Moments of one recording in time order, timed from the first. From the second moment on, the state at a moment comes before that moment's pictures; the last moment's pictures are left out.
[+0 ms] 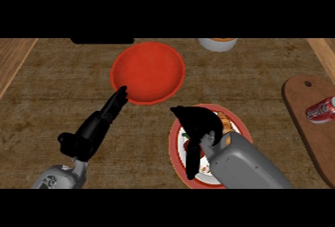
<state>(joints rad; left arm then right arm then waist) -0.16 0.29 -0.34 -1.57 0.19 0.04 0.04 -0.60 -0.14 0.59 -1.51 0.26 0.55 1.04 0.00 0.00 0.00</state>
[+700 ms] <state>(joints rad) -0.15 0.25 -0.30 -1.57 0.14 0.00 0.04 -0.49 -0.13 0.66 -1.56 0.57 0.52 0.98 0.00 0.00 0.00</state>
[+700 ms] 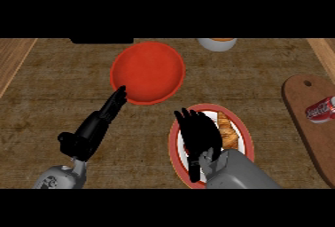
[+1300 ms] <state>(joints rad) -0.13 0.21 -0.26 -1.57 0.10 -0.05 0.04 -0.40 -0.10 0.59 -1.48 0.73 0.52 0.89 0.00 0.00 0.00</state>
